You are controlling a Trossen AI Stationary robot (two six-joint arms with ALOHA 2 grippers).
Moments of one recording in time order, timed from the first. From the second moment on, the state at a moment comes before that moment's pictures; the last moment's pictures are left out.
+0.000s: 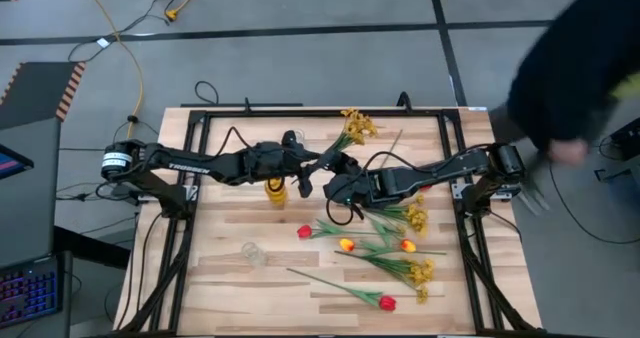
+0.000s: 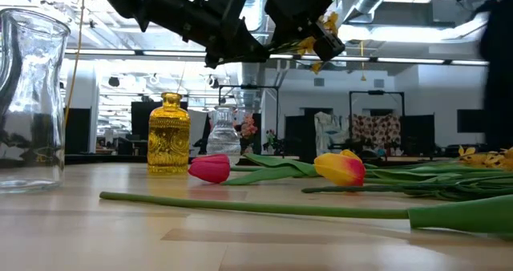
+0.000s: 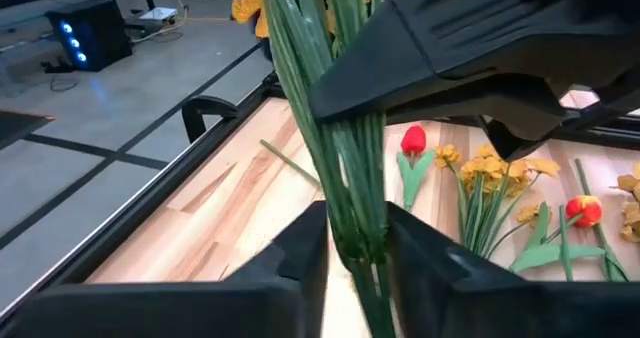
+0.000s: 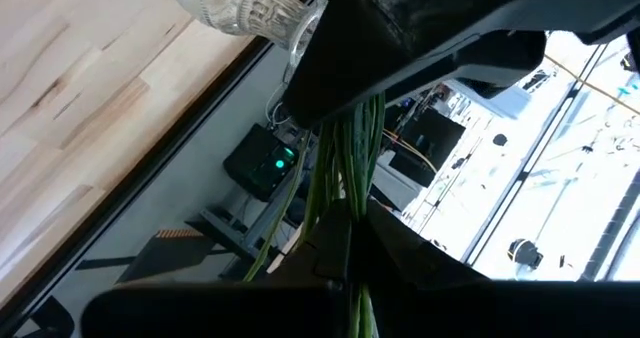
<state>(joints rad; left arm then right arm) 0.14 1.48 0.84 0.36 -0.20 -0.05 0.14 1.71 1.32 -0.27 1.07 -1.48</state>
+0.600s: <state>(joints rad) 0.14 1.48 0.84 0.36 -0.20 -0.05 0.14 1.71 1.32 -0.25 1.07 -1.33</state>
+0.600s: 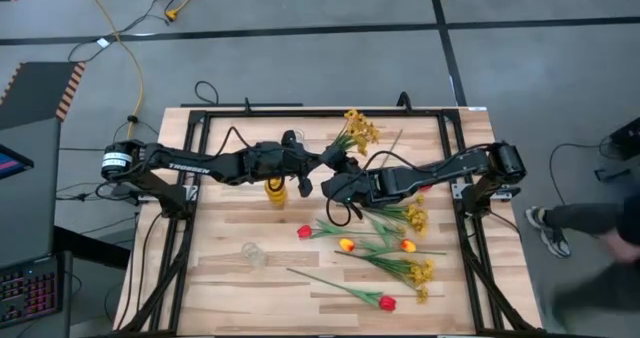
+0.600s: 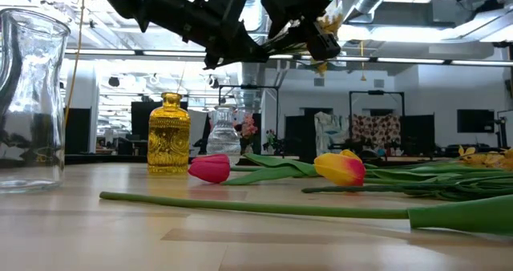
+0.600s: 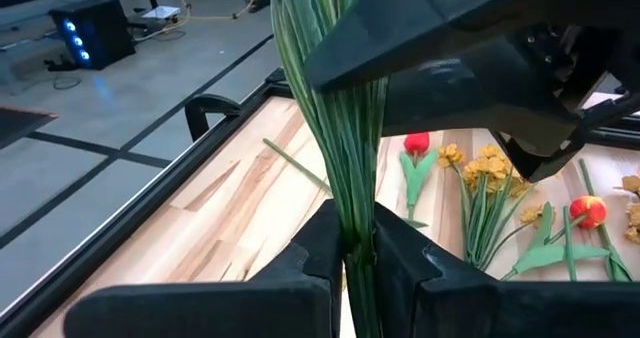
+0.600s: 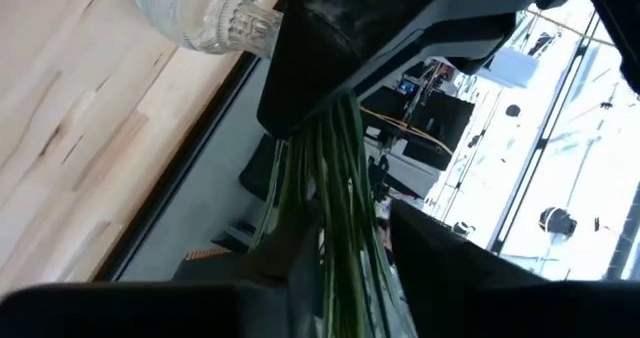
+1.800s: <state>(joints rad) 0.27 1.14 0.84 0.19 -0.45 0.06 0.13 1.50 1.32 -0.78 1.05 -0.11</state>
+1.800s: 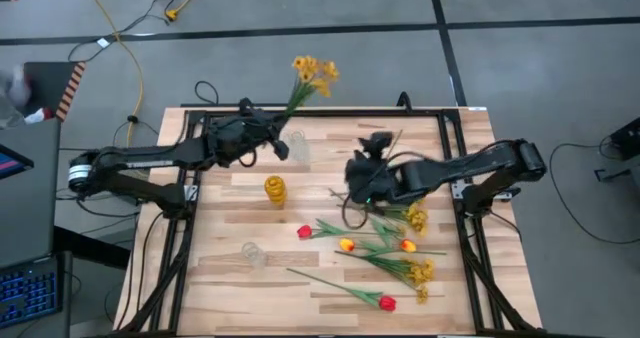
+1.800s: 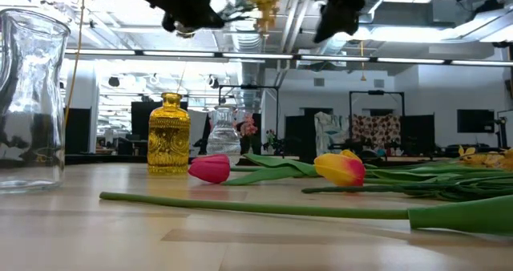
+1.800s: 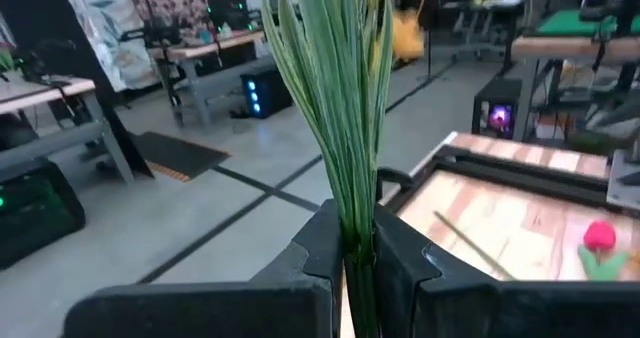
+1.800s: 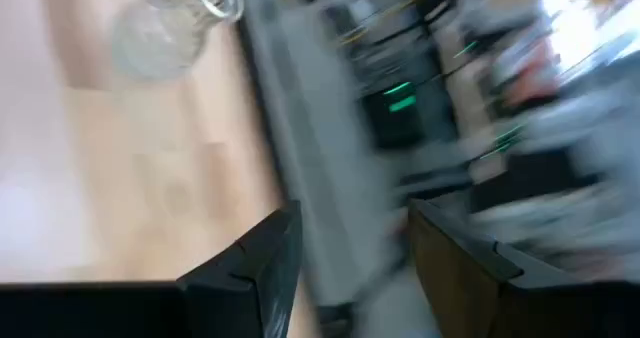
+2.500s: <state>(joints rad) 0.27 1.08 0.66 0.44 -0.17 -0.02 -0.21 1.43 0.79 0.53 0.09 0.10</state>
